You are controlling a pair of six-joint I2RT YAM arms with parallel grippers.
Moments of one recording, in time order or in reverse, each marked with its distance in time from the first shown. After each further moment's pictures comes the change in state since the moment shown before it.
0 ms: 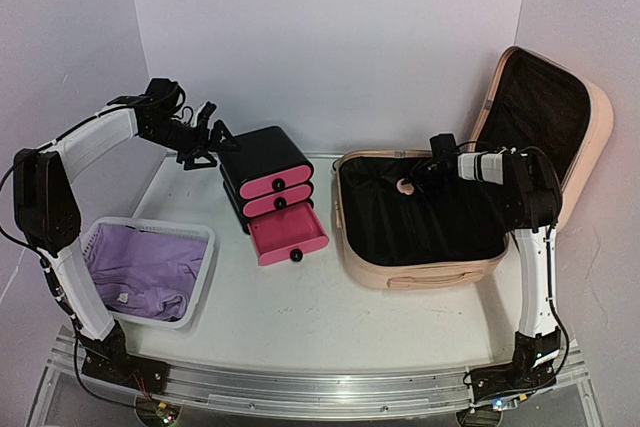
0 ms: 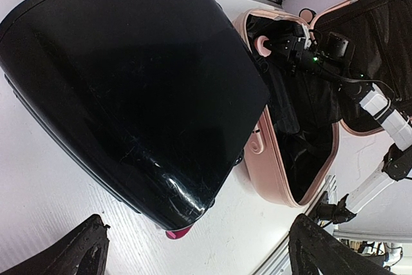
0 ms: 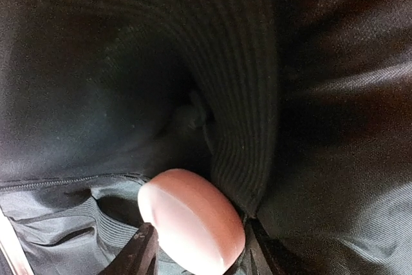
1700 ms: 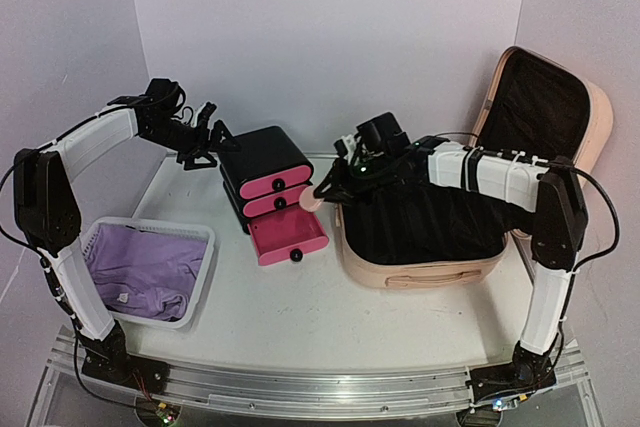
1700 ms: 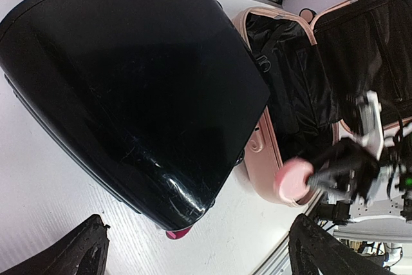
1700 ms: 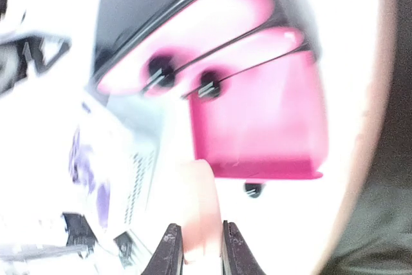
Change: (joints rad) left arm 0.000 0.002 0.000 0.000 0.000 0.000; right arm 0.512 -0.439 -0.180 -0.109 -0.164 -0.150
